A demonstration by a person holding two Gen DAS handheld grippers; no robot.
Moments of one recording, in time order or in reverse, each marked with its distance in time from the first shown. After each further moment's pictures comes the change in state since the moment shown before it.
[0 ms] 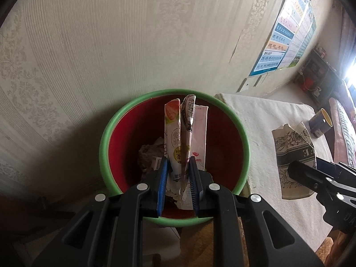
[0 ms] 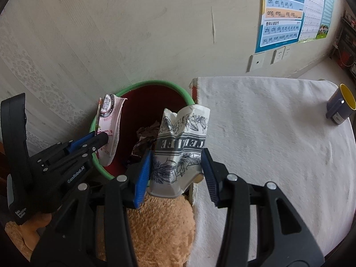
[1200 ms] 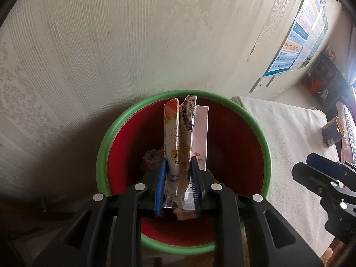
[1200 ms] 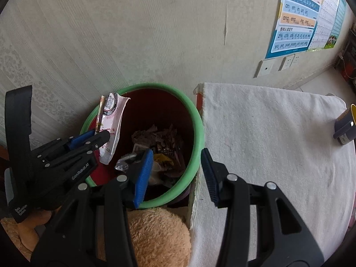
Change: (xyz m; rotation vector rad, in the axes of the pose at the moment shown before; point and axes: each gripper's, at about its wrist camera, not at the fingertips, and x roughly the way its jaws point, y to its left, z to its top) left arm 0.043 0.009 0.021 -0.033 0.040 0.036; right arm 0.039 0.013 0.028 -0.061 0.026 -0.022
